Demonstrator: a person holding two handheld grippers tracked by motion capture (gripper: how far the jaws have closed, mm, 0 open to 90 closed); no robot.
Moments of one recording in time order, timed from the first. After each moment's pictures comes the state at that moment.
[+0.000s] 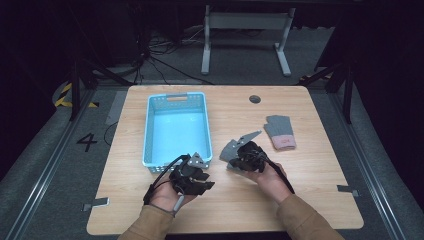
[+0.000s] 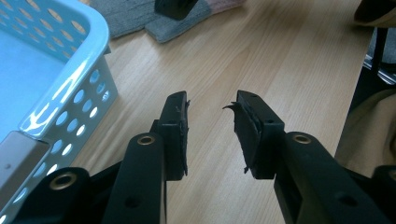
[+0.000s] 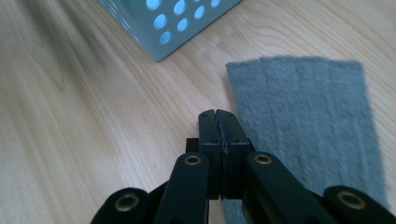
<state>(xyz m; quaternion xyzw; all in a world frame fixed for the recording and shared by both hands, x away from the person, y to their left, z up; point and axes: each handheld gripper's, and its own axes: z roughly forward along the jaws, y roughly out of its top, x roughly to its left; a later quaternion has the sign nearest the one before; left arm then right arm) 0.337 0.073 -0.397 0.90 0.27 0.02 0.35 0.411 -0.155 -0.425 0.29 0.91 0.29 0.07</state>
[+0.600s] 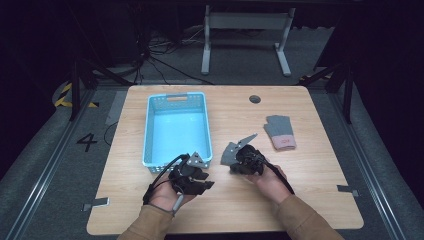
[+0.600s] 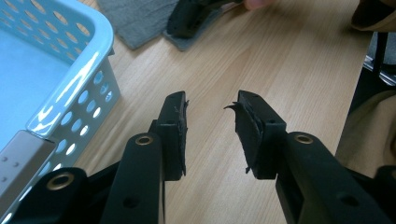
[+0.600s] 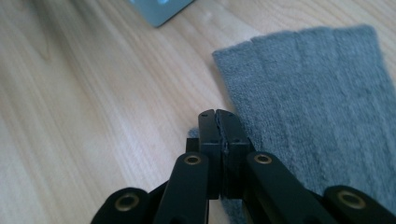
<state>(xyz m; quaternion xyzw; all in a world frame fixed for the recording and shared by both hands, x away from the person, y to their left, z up) 0.338 0.074 -0.396 0.90 0.27 0.02 0.35 0.408 -0.157 -0.438 0.29 0.92 0.25 0.05</state>
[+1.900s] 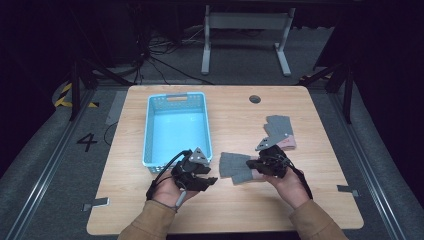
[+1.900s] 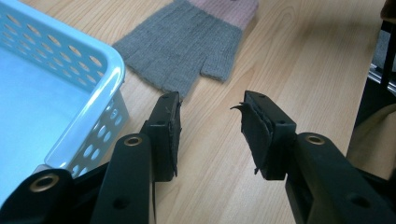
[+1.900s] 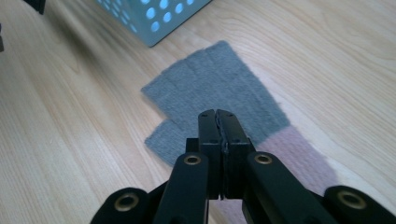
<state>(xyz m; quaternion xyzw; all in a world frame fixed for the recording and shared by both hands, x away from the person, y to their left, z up) 0.345 0.068 -0.390 0.89 0.27 0.03 0.37 0.380 -0.209 -0.398 0.33 0.89 0.32 0.09</state>
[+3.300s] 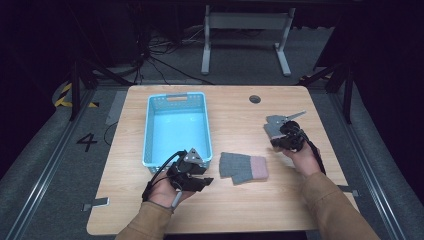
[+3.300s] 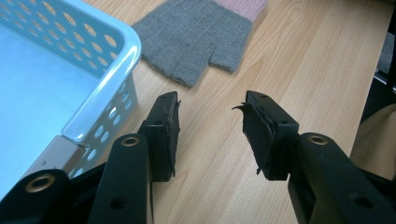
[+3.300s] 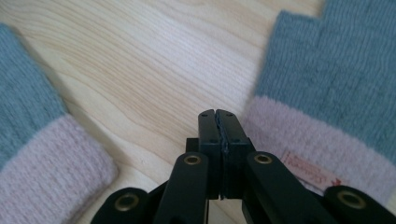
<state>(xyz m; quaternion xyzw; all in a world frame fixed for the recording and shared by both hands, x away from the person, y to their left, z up) 0.345 0.079 -0.394 0.89 0.28 0.03 0.36 0.476 -0.292 -0.425 0.44 0.86 0.25 0.11</state>
